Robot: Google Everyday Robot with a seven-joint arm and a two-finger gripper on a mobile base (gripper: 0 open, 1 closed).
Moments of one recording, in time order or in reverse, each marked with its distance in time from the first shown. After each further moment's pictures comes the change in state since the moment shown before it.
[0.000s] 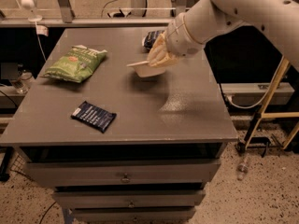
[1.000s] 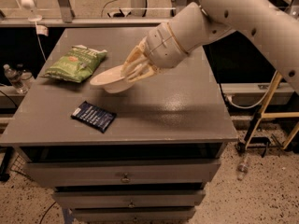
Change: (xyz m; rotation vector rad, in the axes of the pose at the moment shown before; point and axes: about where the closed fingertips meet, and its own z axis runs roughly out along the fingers) arm -0.085 0.046 0.012 -0.108 -0.317 -0.353
